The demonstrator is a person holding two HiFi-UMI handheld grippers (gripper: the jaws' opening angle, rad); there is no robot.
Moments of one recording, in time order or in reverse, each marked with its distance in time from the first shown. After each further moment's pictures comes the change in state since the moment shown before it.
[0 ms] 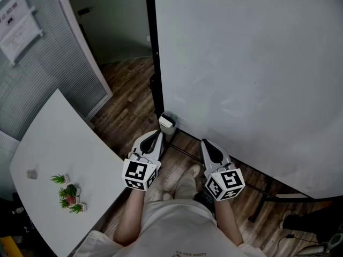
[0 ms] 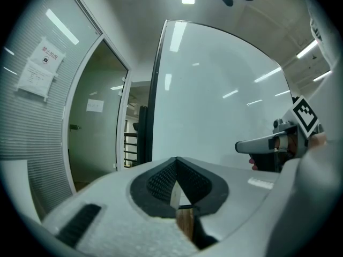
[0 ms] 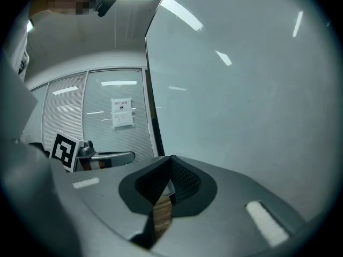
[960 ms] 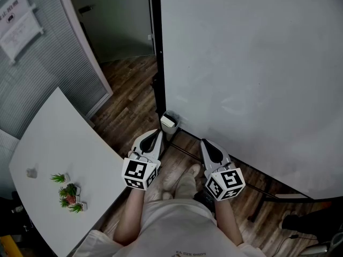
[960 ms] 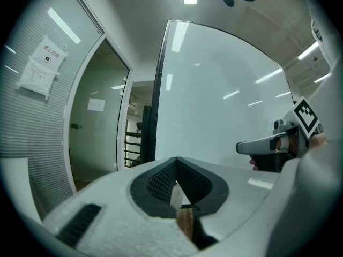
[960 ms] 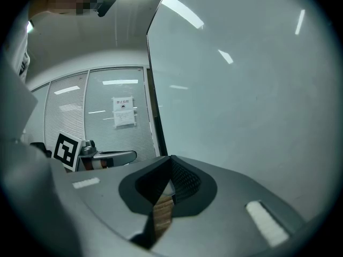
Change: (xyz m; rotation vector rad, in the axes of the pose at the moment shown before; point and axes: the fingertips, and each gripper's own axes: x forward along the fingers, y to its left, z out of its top) left arm -0.002 0.007 -0.001 -0.012 -0.002 0.004; right arm 0.005 0.007 -0.003 -0.003 0.014 0.018
